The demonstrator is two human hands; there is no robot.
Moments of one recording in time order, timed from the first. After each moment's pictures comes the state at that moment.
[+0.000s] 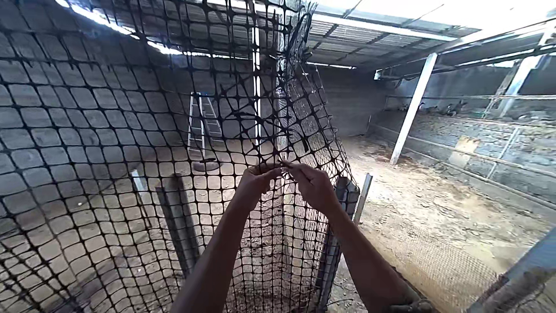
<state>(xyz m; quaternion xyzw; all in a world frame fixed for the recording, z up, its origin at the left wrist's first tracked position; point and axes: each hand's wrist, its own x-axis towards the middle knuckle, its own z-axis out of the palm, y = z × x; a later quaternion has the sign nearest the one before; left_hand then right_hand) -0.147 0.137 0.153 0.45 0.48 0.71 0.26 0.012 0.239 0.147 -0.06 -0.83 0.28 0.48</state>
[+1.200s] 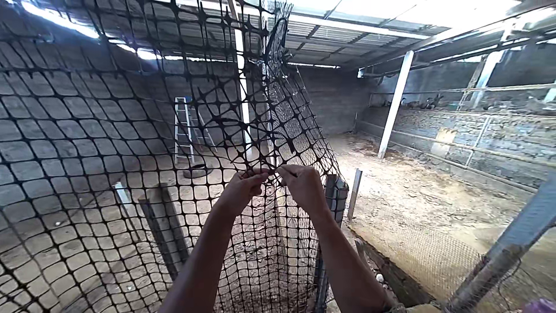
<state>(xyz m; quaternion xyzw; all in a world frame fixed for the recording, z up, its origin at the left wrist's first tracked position) -0.149 0.126 0.160 0.48 0.47 0.67 0.32 0.011 0.205 0.171 -0.26 -0.81 0.27 0.45</state>
